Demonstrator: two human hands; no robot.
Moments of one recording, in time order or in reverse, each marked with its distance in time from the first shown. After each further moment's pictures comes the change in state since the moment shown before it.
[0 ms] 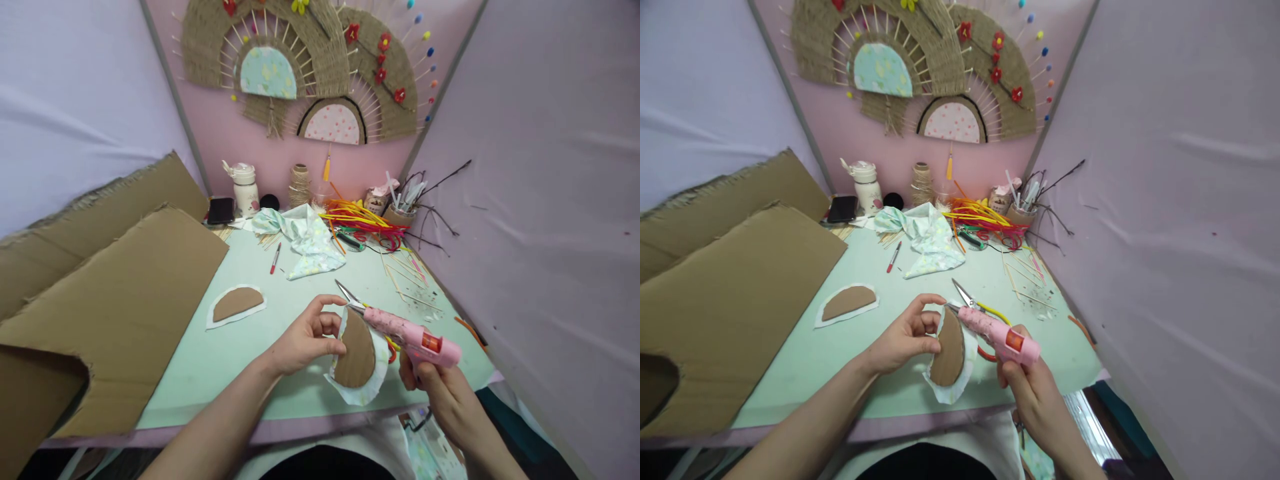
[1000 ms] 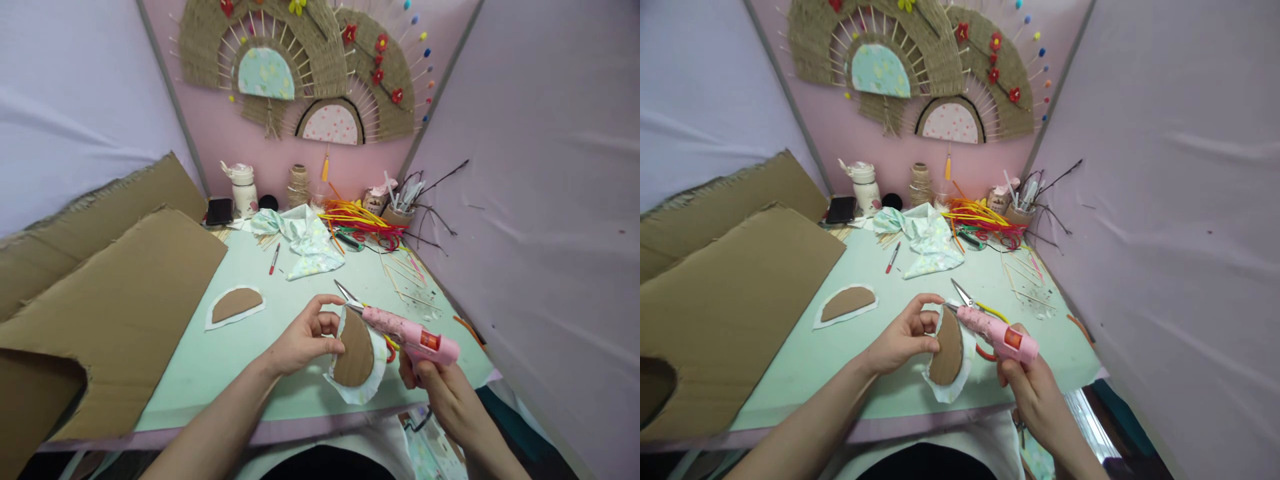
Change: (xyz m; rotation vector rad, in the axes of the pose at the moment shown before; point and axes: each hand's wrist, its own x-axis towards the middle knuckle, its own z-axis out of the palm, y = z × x) left_hand -0.001 0.002 0.000 0.013 0.008 0.000; right_hand 0.004 -0.008 -0.003 -0.092 0.027 -0.058
